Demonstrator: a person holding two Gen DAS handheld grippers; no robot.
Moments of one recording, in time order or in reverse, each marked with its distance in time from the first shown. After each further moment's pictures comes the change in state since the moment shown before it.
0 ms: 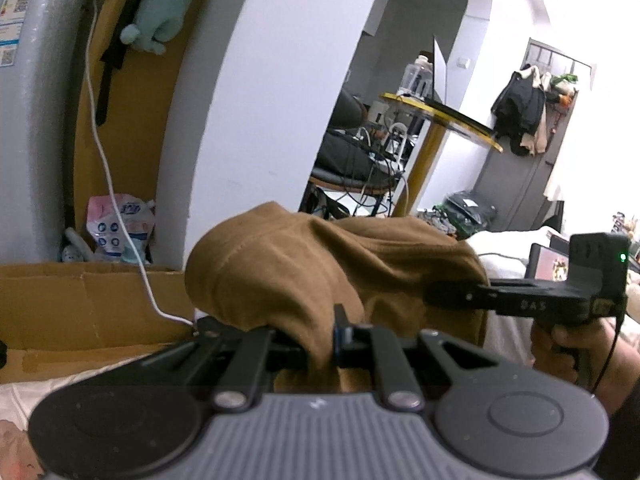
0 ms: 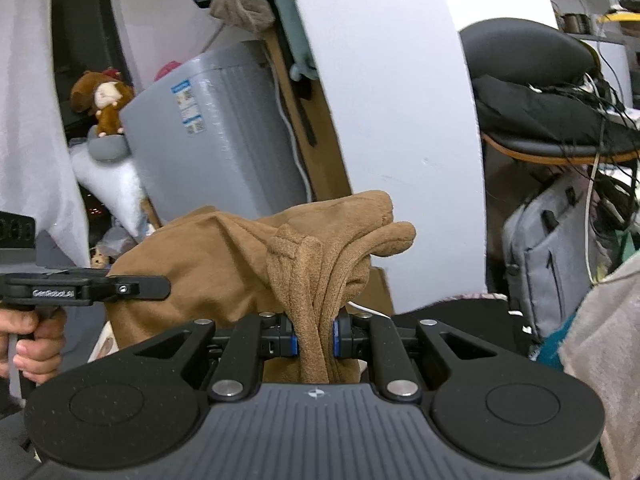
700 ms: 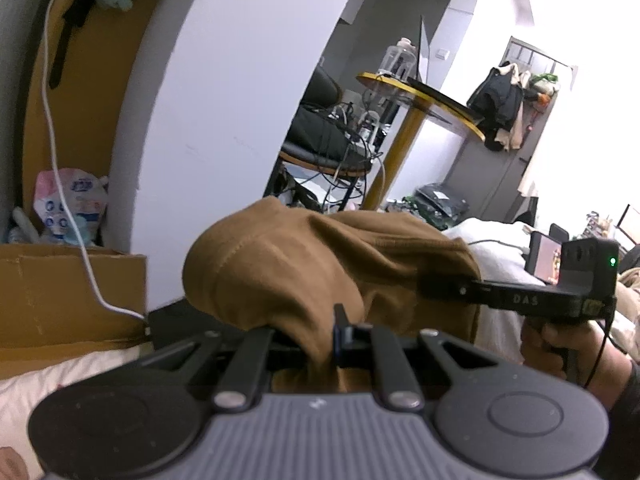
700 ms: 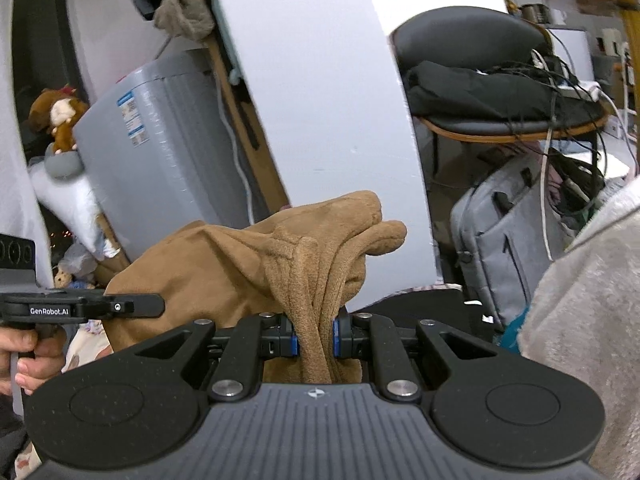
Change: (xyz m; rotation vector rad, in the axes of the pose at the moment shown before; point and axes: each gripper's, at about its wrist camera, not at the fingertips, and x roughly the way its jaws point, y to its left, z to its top) left arm 0.082 0.016 -0.014 -0.013 0.027 -0.142; right arm 0.015 -0.068 -0.022 0.075 -0.033 -0.096
